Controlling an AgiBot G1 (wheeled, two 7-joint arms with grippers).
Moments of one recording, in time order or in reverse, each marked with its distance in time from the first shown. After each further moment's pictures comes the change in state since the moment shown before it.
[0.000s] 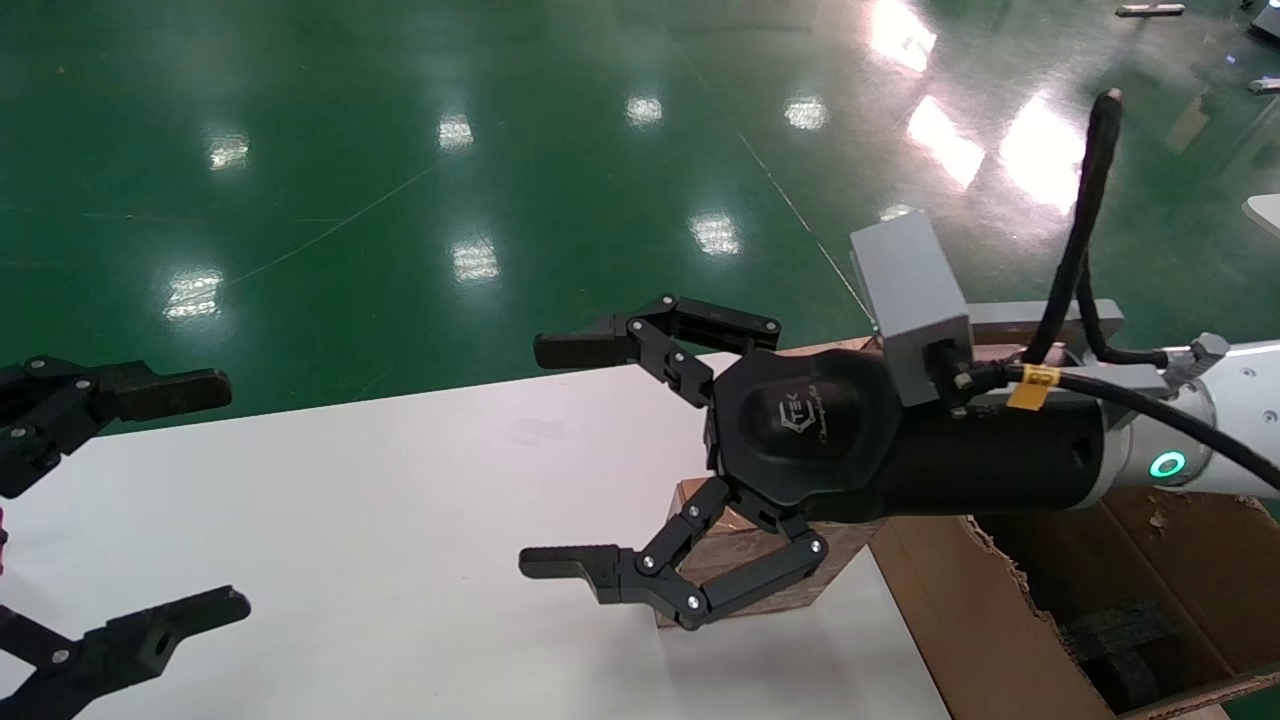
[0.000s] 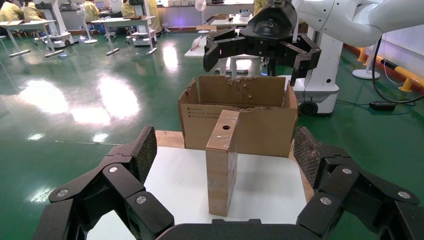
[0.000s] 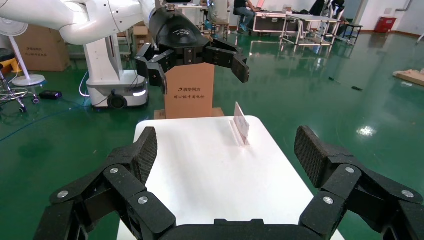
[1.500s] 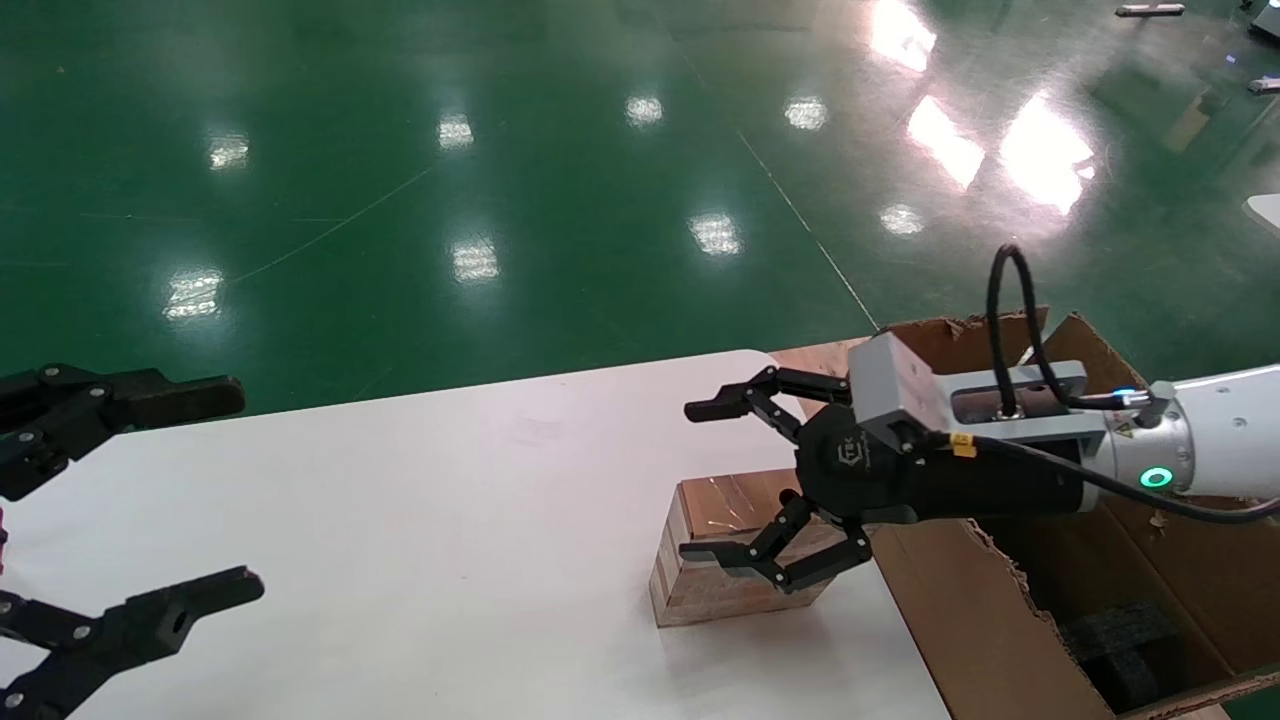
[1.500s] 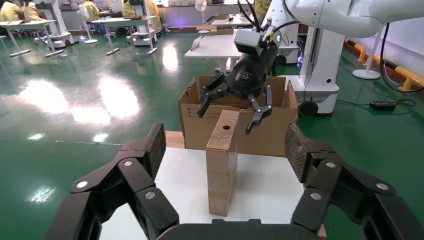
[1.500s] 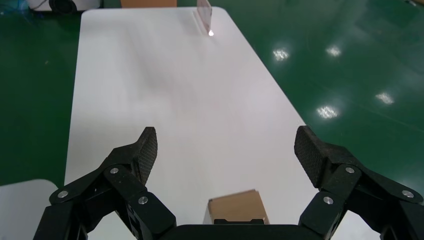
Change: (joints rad) left arm 0.000 0.000 0.000 0.000 0.000 0.000 0.000; right arm 0.095 0.050 -0.136 -0.322 -0.264 -0.080 -0.253
